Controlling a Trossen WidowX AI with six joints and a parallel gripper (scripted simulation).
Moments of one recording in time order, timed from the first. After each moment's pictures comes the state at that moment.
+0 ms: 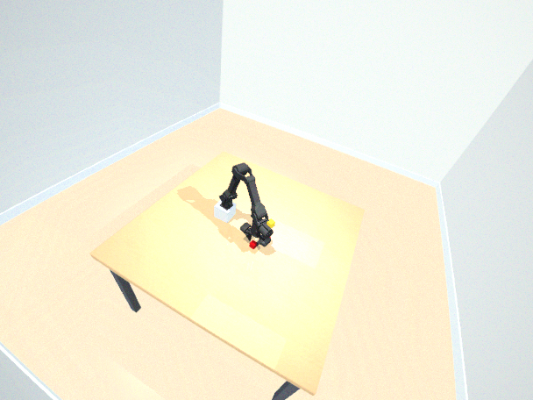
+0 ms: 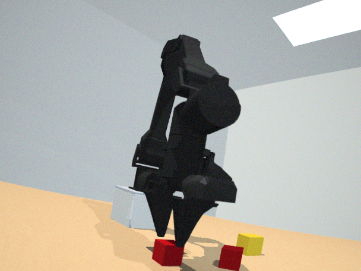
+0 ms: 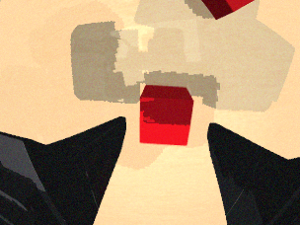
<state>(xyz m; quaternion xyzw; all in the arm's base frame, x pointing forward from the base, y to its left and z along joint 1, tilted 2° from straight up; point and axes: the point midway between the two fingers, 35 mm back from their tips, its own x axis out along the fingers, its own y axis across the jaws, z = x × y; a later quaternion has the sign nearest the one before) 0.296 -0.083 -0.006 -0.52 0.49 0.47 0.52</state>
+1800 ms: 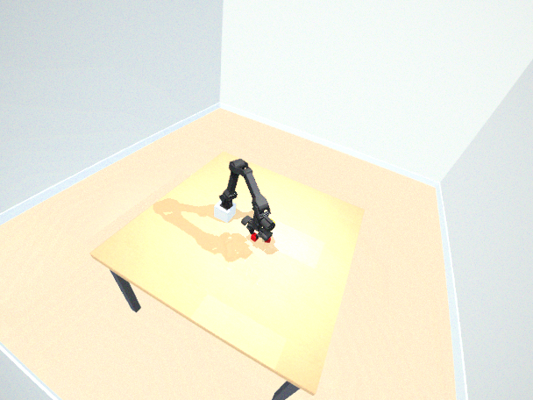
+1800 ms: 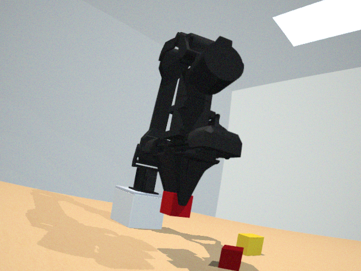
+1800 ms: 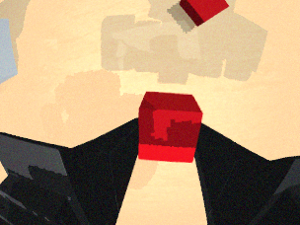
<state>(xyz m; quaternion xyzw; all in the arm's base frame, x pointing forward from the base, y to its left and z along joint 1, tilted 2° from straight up) 0.294 -0.083 0.053 -0.51 0.50 0.47 0.52</state>
